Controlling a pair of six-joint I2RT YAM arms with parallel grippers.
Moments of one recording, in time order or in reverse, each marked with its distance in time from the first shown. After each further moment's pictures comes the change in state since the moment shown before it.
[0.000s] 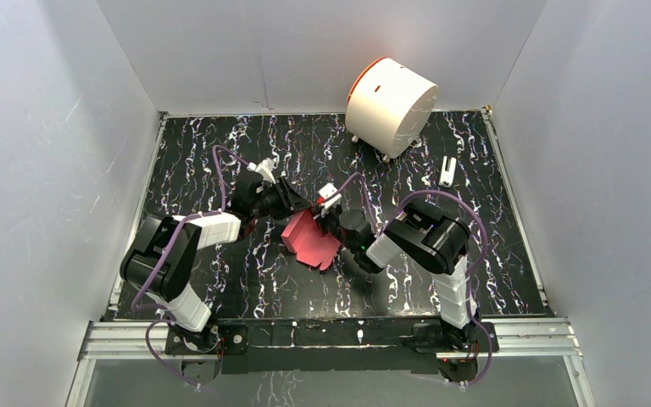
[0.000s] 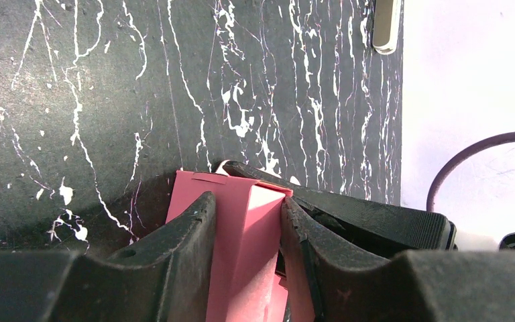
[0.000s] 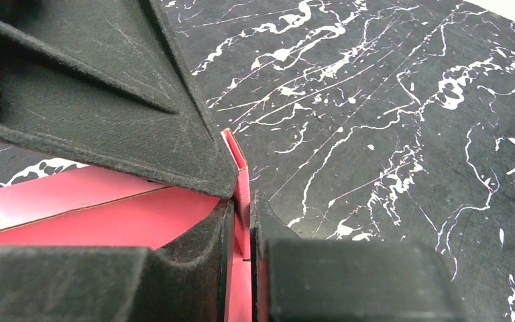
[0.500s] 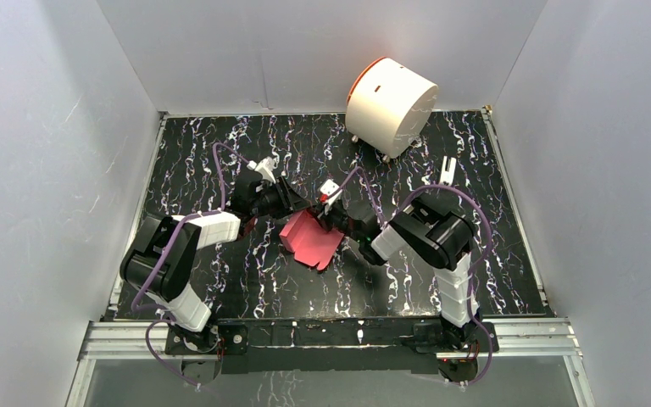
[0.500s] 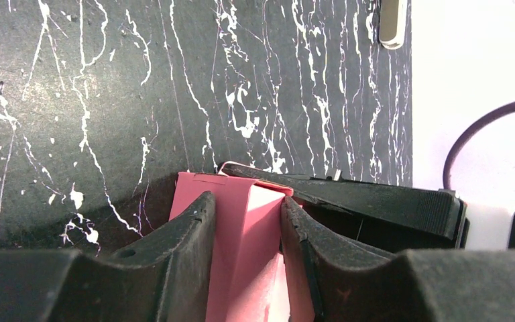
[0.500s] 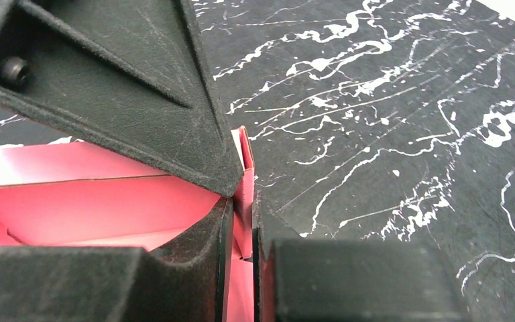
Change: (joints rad) left arm 0.002 0.000 0.014 -0.021 0.004 0.054; right arm -0.090 0.000 0.017 -0.025 -0.309 -0.033
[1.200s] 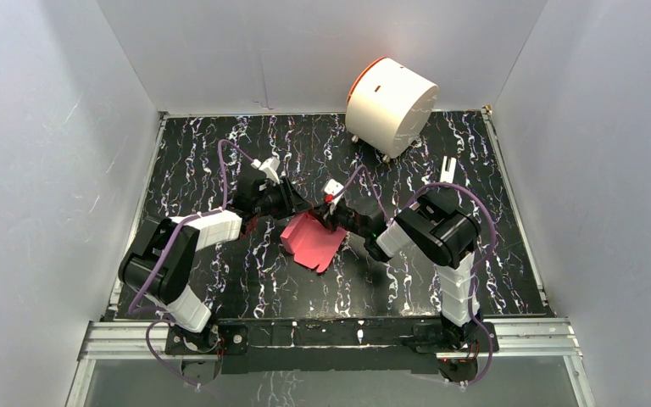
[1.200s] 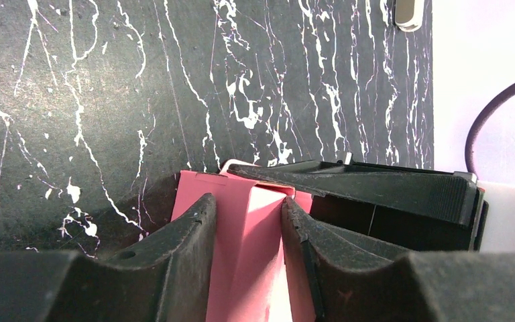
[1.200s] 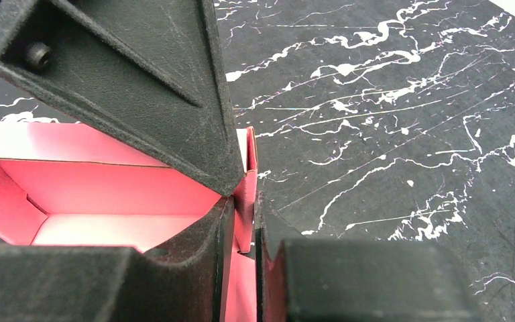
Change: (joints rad) left arm -0.023 -0.017 0.024 -0.077 -0.031 0.060; right arm -0.040 -0.014 -0.019 0.004 -0.138 -0.018
